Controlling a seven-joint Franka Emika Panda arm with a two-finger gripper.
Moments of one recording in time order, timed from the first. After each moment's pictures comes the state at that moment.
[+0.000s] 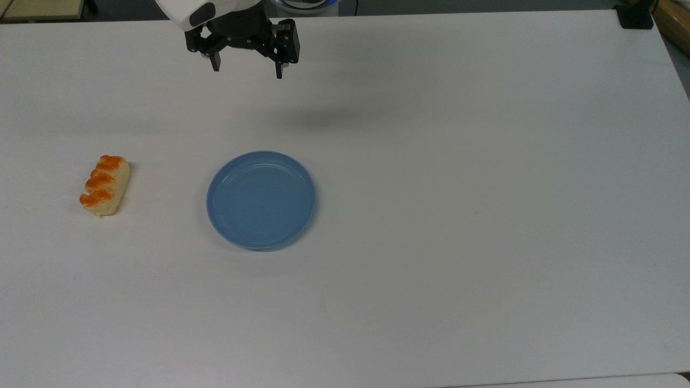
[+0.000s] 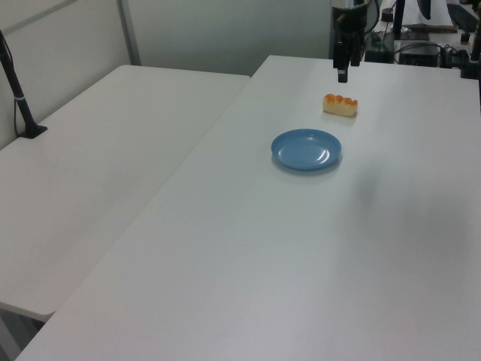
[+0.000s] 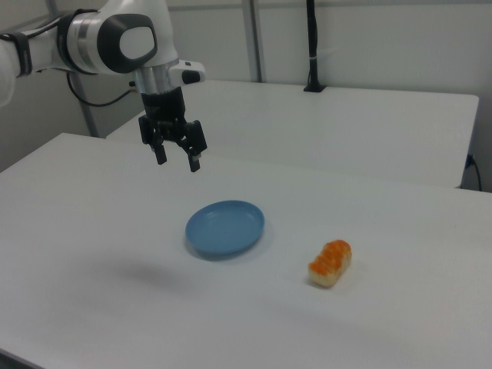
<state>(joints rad) 0.07 0.12 -0.11 -1.60 -0.05 1.68 0.03</state>
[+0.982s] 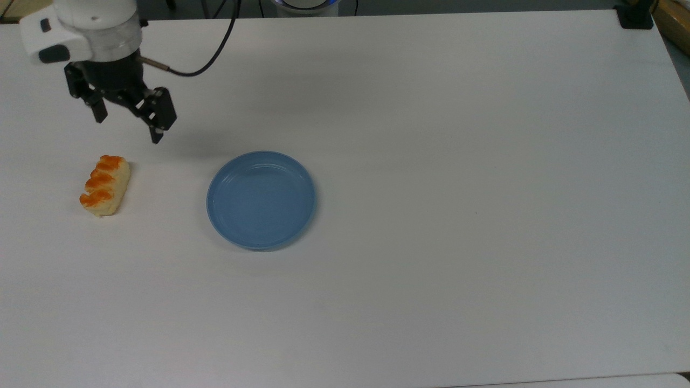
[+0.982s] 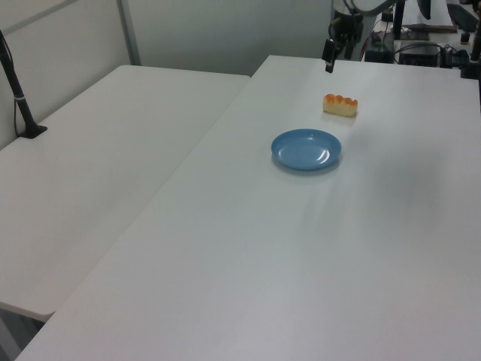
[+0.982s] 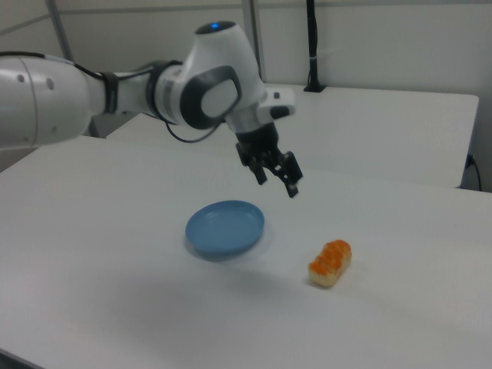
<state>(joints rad) -0.09 0.28 -0.22 -1.62 -0.05 2.11 0.03</state>
